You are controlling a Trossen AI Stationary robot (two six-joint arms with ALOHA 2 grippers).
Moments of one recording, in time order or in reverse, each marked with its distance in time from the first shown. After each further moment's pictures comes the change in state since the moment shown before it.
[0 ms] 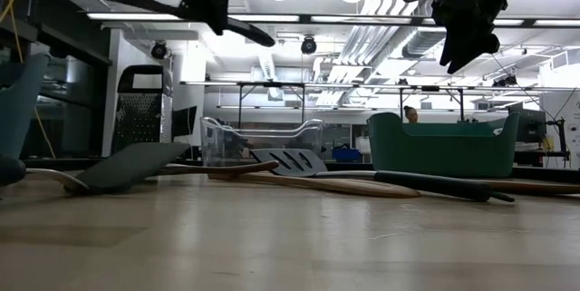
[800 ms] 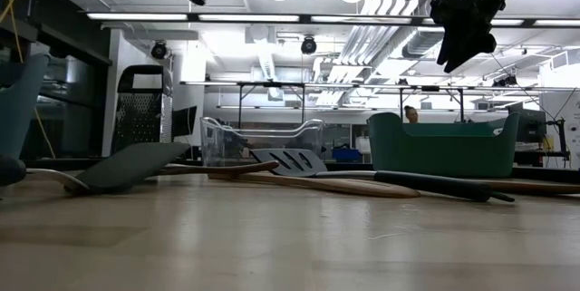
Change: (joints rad) left arm -0.316 -0.246 -0.045 -0.213 -0.375 -0.679; right arm 0.000 0.000 0.000 0.027 -0.004 -0.022
